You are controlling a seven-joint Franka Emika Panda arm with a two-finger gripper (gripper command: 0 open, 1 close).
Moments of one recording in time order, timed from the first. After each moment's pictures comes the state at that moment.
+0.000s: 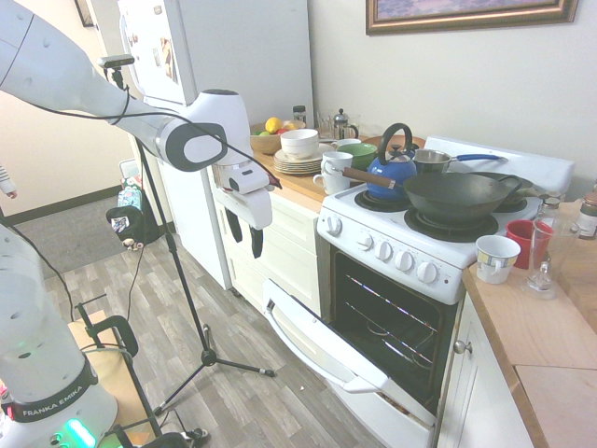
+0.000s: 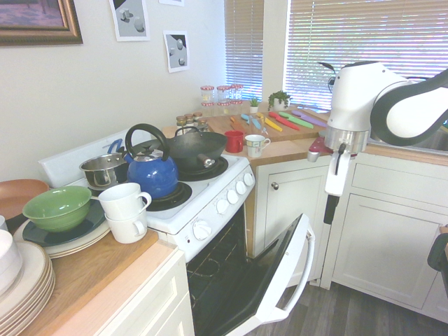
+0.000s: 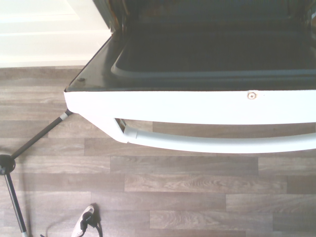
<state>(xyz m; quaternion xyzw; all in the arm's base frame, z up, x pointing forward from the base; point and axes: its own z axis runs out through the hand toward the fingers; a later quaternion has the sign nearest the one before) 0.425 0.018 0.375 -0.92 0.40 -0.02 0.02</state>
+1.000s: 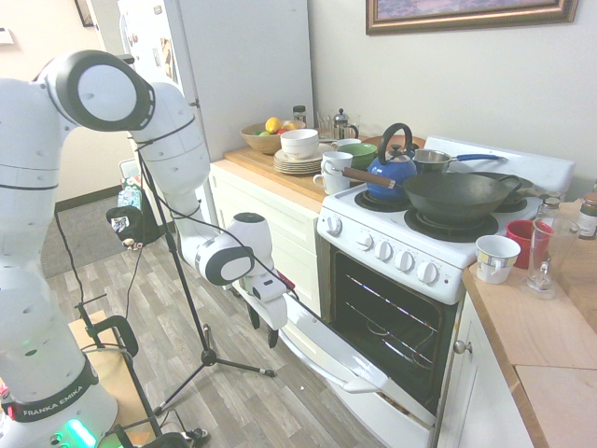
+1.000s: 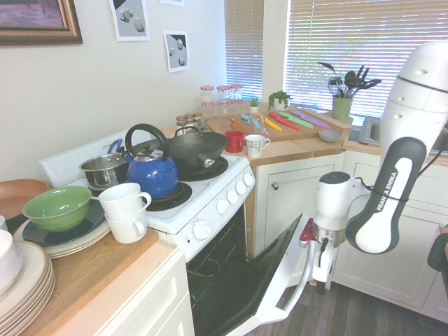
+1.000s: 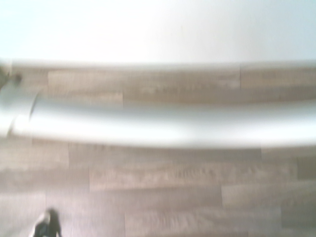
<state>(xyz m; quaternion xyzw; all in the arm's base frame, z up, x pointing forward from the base) 0.446 0.009 0.106 -0.91 0.42 -0.01 -0.01</state>
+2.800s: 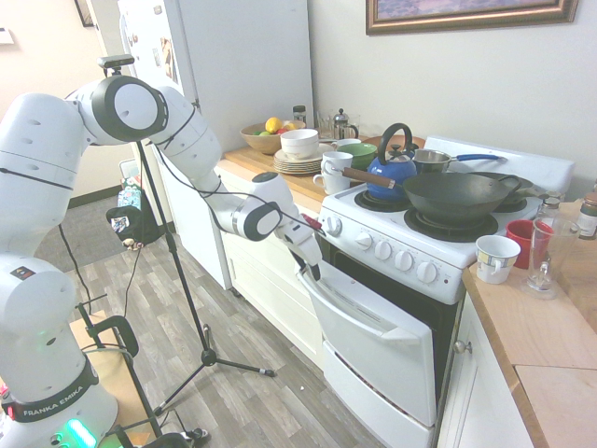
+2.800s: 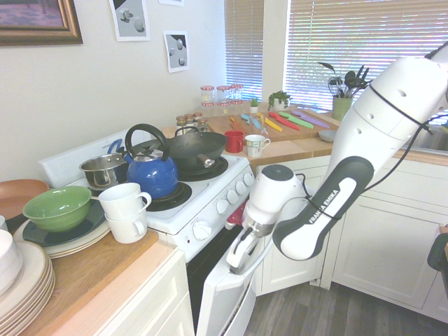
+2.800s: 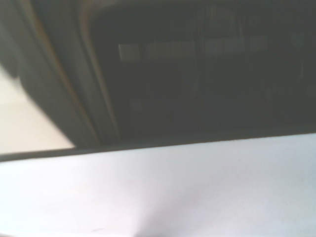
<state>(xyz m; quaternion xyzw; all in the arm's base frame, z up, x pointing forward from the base) 0.611 0.106 0.192 -0.88 0.44 -0.17 0.05</state>
